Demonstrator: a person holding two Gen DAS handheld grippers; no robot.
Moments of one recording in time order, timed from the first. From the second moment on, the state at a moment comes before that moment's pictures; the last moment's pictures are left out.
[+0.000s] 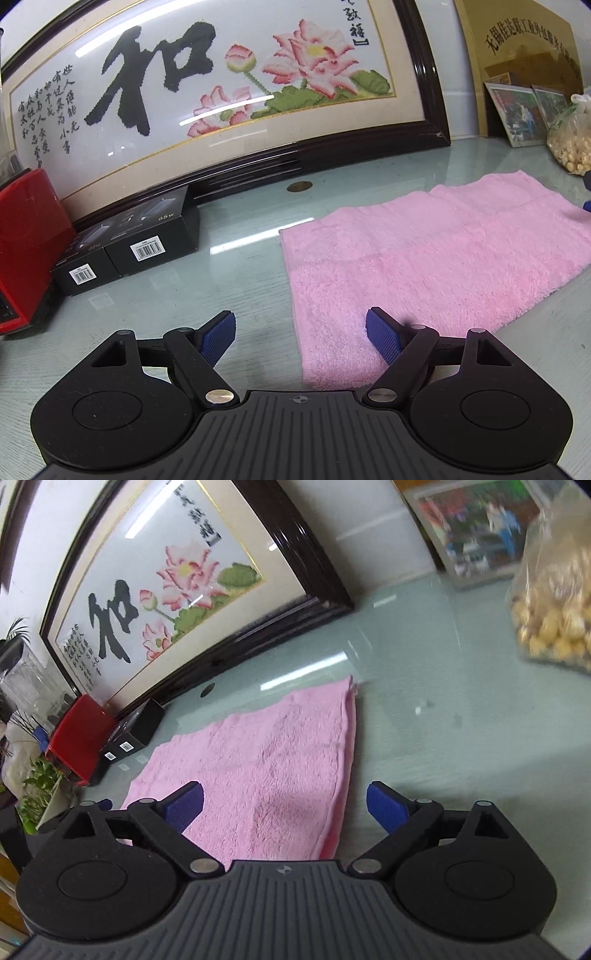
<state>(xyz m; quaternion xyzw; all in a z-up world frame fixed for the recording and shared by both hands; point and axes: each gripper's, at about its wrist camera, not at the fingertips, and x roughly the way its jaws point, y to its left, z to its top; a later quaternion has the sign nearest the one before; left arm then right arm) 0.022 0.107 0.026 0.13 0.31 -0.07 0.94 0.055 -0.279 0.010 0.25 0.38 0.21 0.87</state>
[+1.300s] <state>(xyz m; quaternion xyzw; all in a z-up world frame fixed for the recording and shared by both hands) 0.031 0.121 0.025 0.08 0.34 -0.06 0.94 0.056 -0.247 0.008 0.09 0.36 0.14 0.92</state>
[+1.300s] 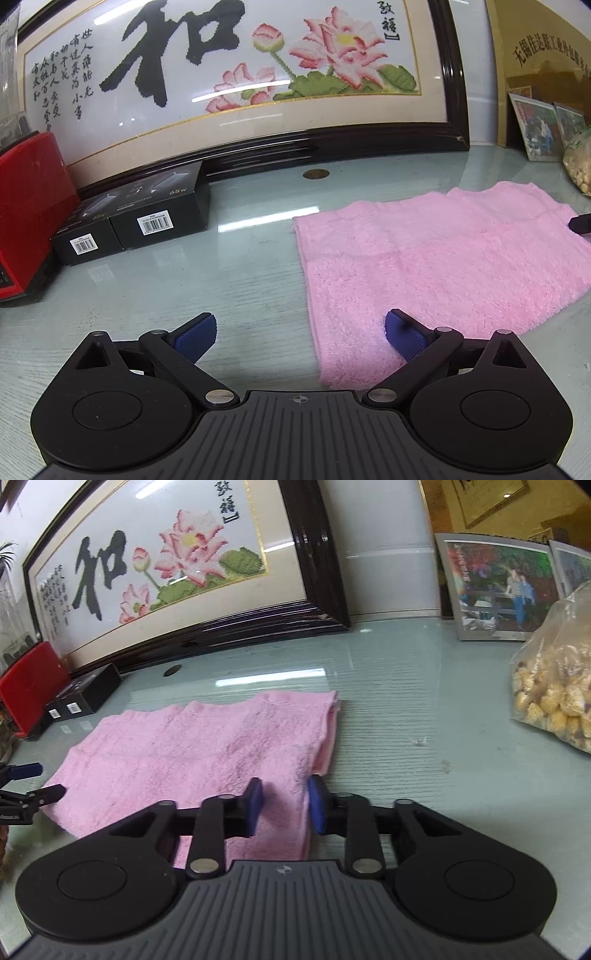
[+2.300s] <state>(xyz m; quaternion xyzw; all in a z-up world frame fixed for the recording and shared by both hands) 0.025 0.117 0.033 0.06 0.32 -0.09 0.94 0.045 -0.248 0.054 0.10 0.31 0.16 0.93</state>
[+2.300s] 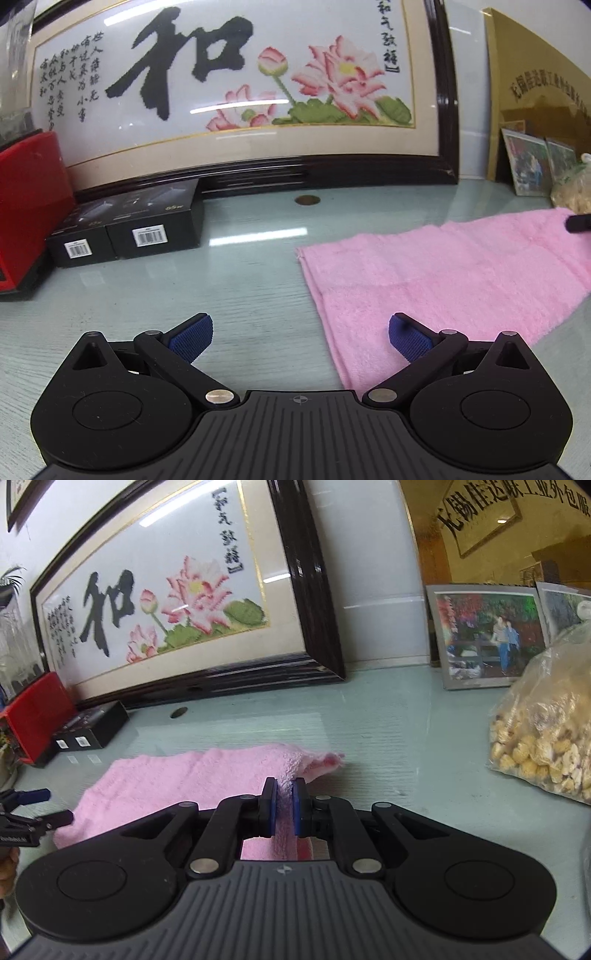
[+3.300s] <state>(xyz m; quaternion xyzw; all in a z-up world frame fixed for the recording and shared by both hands) 0.022 0.106 0.025 0.11 0.32 -0.09 0.94 0.088 -0.043 0.032 0.10 0.39 0.37 0.84</state>
